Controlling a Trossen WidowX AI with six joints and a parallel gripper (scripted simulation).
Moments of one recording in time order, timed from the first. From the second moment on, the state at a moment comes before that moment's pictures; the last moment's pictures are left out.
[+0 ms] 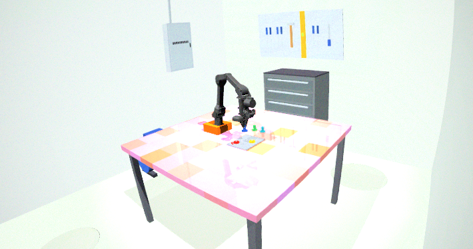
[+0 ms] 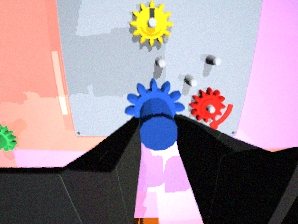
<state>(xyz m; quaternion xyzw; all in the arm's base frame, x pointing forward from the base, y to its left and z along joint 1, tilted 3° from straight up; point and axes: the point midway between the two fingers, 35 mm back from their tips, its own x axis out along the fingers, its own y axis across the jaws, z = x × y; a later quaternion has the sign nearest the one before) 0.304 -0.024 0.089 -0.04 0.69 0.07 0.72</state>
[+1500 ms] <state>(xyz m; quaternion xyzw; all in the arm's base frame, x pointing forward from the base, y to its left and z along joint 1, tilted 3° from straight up) 0.317 -0.064 0.068 -0.08 0.68 0.11 0.72</state>
